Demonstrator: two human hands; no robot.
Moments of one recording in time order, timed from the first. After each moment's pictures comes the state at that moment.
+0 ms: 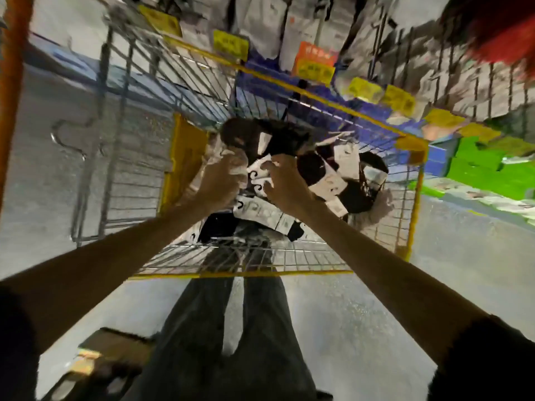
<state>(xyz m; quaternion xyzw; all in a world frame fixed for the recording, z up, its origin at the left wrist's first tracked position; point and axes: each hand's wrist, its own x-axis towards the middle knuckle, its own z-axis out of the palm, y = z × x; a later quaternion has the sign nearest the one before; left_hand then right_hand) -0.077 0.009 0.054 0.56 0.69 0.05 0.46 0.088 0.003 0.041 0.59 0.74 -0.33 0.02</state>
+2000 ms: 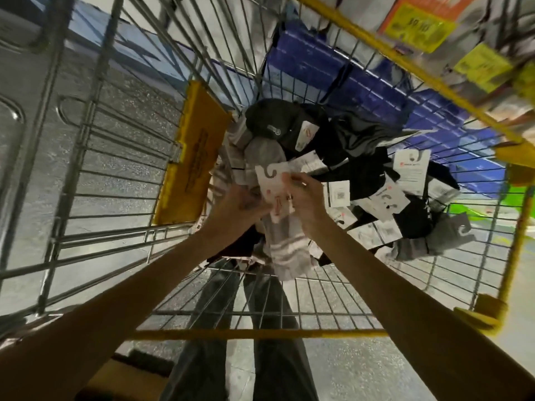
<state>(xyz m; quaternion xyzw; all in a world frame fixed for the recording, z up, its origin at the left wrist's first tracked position) -0.118 -0.030 -0.080 0.38 0.60 0.18 0.68 0.035 0.002 -0.096 0.72 0.22 -0.59 -0.28</state>
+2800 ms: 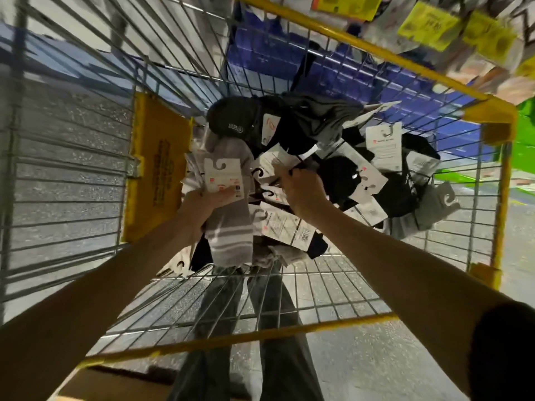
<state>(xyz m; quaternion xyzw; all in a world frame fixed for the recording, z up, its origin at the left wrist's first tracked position) -0.112 -0.009 -0.103 0.12 0.68 0.19 0.70 0.107 0.005 -0.148 0.57 0.78 -0.13 0.22</state>
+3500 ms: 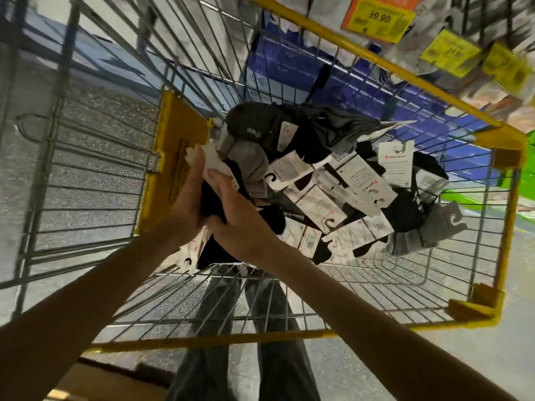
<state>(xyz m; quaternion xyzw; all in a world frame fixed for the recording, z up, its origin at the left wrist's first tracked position) -0.134 -0.003 -0.065 0.17 0.56 0.34 0.73 -0.019 -0.030 -0.039 0.51 0.59 -0.61 -0.16</state>
